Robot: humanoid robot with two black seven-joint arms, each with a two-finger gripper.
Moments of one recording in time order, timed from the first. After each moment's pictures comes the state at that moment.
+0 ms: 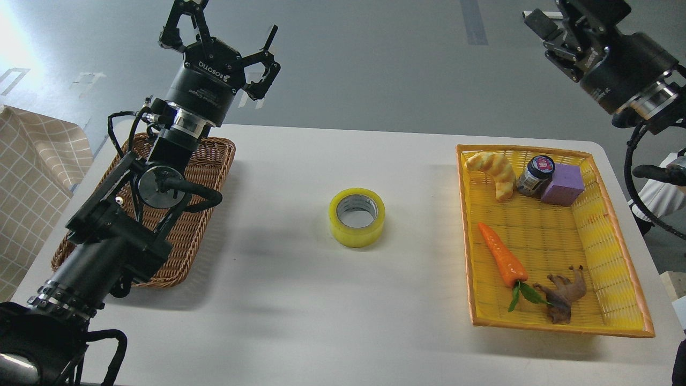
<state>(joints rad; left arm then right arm) -0.58 0.21 -1.18 -1.10 0.22 -0.49 -0.29 0.58 -0.34 1.49 1.31 -1.25 0.49 0.14</state>
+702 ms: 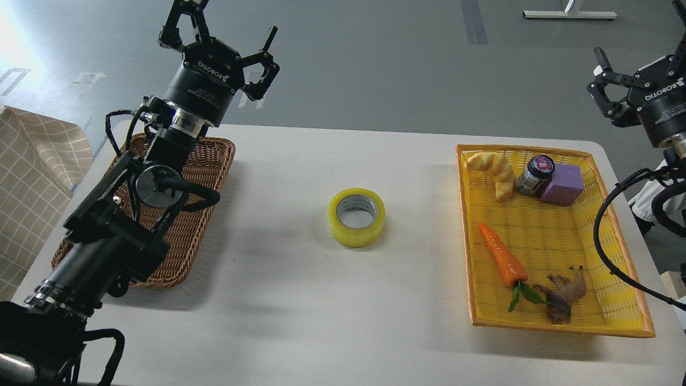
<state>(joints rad) -0.59 0.22 -1.18 -1.10 0.23 -0.49 -0.28 0.51 -0.36 1.51 1.01 -0.24 0.49 -0.05</state>
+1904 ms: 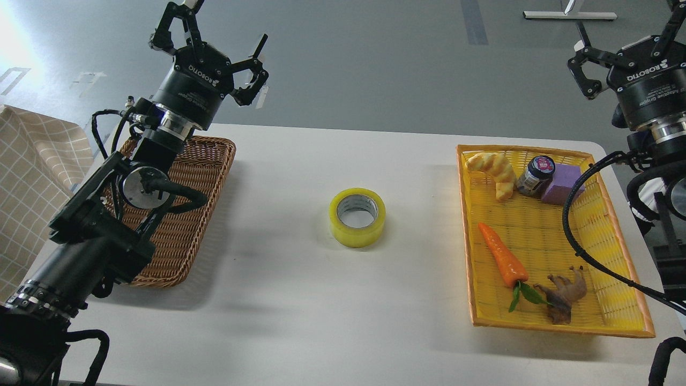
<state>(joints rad) -0.59 0.27 -1.14 -1.09 0.27 -0.49 -0.28 0.55 -0.26 1.55 1.06 -0.16 0.49 -0.08</state>
